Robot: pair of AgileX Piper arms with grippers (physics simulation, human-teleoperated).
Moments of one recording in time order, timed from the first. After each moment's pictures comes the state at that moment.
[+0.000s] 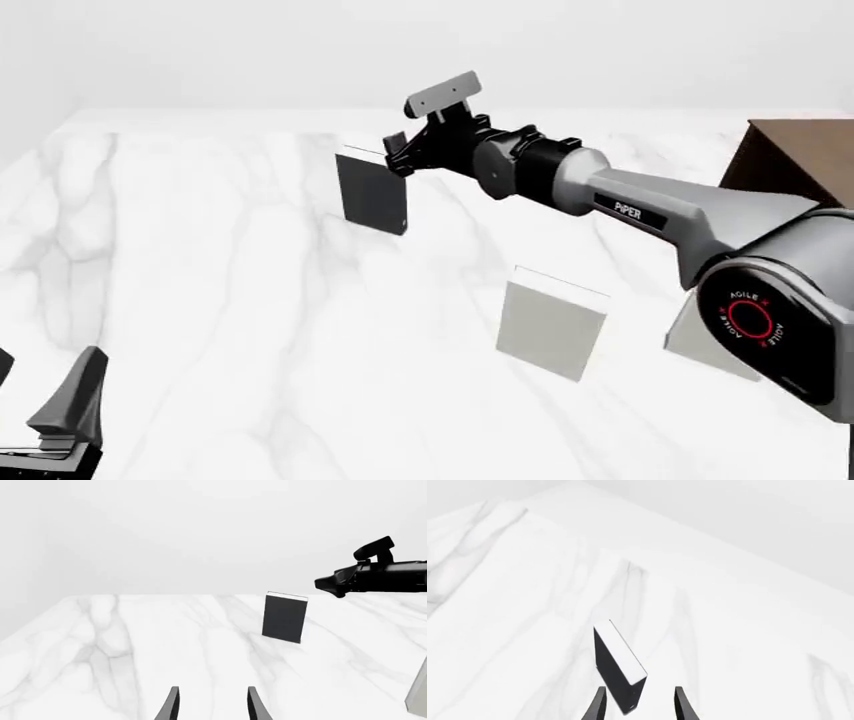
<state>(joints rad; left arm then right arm) 0.00 0.00 0.00 0.00 0.00 0.53 2.11 -1.72 0.02 -0.12</state>
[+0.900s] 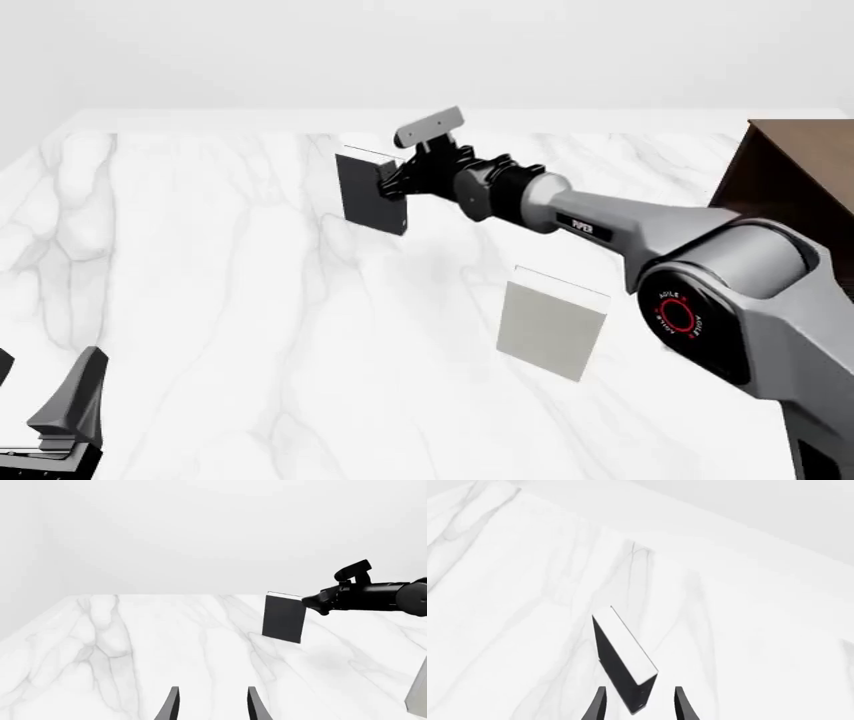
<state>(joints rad) 0.00 0.00 0.00 0.00 0.00 0.54 2.26 -1.80 0.01 -0.08</state>
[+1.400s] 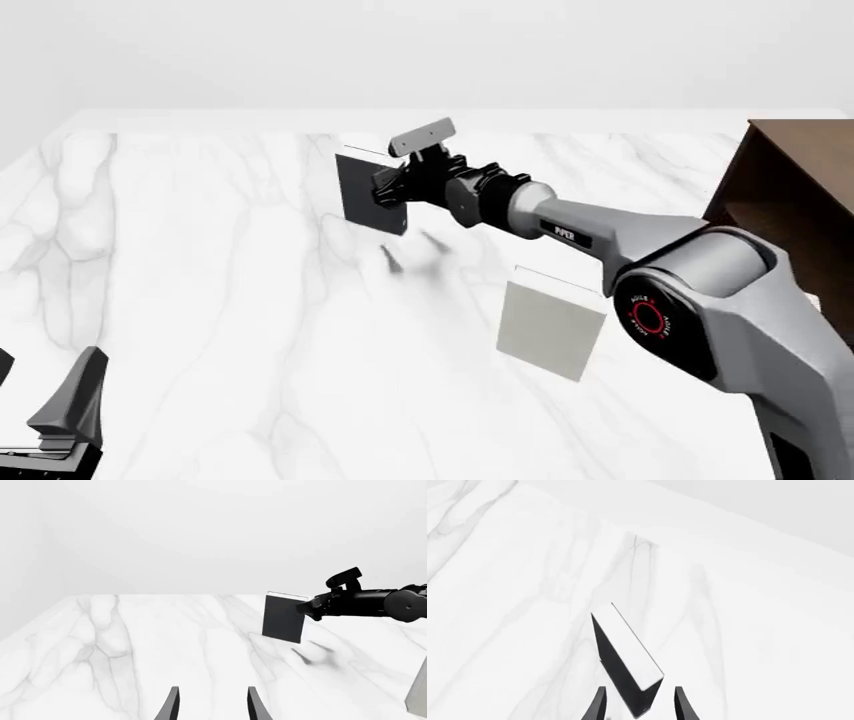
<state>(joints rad) 0.00 0.00 0.00 0.00 0.00 0.54 2.34 -1.88 0.03 -0.07</state>
